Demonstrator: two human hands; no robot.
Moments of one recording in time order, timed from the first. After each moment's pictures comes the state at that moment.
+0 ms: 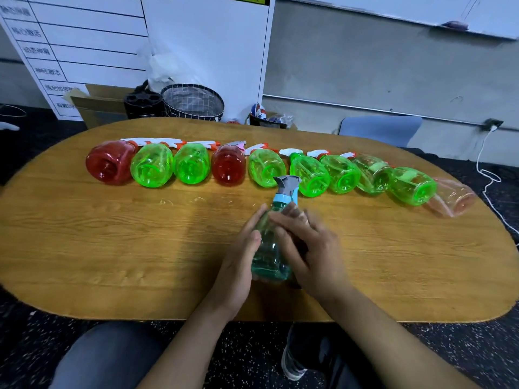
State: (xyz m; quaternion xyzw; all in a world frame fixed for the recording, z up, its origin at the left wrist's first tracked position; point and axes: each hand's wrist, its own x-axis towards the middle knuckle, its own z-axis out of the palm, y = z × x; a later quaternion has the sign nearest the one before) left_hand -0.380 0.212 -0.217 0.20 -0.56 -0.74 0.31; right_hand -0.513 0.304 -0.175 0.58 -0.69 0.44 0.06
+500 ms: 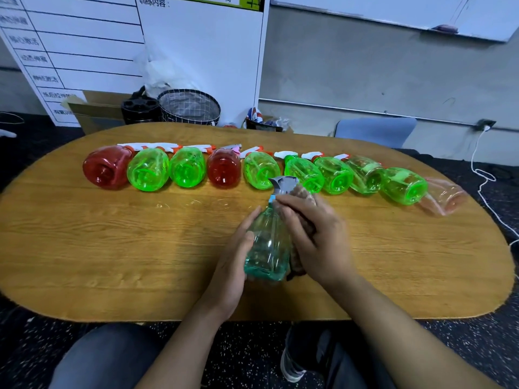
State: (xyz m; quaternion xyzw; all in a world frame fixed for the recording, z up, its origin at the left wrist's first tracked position) left_hand -0.380 0.213 -0.215 0.20 -0.57 -0.73 0.31; right_hand -0.525 0.303 -0.147 0.54 -0.70 0.45 0.08
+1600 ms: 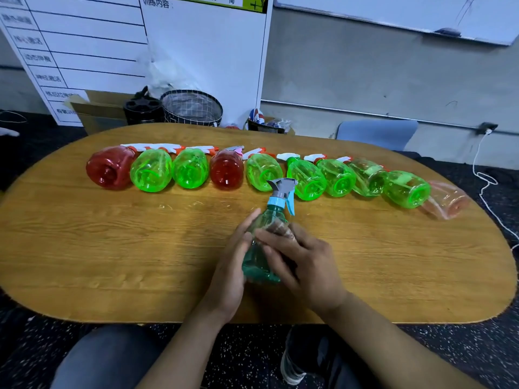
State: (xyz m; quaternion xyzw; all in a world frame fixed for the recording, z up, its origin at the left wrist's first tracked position) left_hand -0.379 0.214 -0.213 0.20 -0.52 -0.76 0.33; right_hand -0.509 0.309 -0.178 0.65 -0.62 0.42 0.10
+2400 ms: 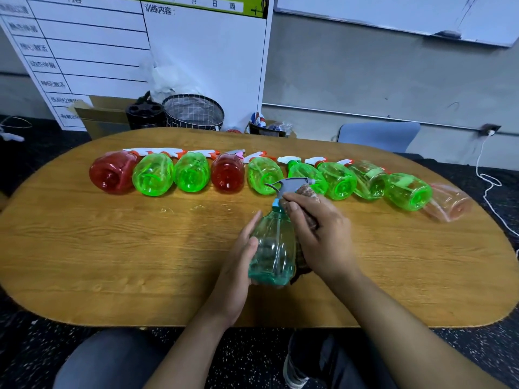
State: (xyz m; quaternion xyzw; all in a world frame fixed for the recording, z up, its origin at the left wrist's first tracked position) left_hand -0.378 0.216 -0.211 0.20 -0.54 -0.75 0.31; right_hand -0.536 0.289 -0.147 0.51 -0.73 0.45 0.07
